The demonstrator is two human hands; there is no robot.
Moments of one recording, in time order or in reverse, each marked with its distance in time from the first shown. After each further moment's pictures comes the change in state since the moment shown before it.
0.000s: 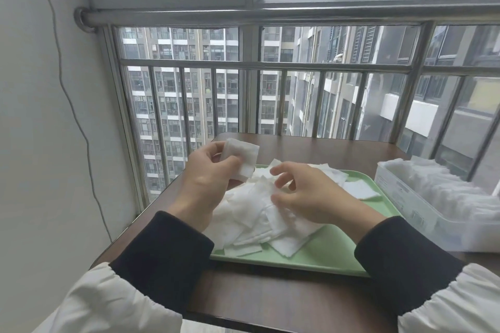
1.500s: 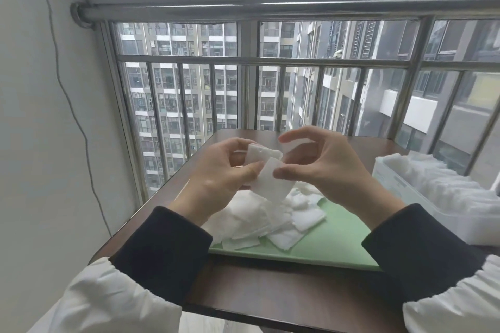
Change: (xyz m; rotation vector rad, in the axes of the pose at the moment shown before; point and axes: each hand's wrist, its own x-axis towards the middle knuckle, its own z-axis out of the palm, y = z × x) left_hand -0.013 0.012 0.008 0.155 -0.305 0.093; right_hand -0.019 -0.017 -0.034 0.572 0.157 -0.245
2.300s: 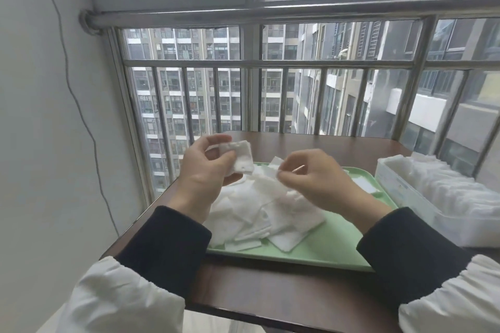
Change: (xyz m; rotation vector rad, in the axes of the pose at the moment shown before) left_hand 0.003 -0.001 -0.011 -0.168 0.337 -0.068; right_hand 0.006 0.020 0.009 -0.443 -0.021 0.158
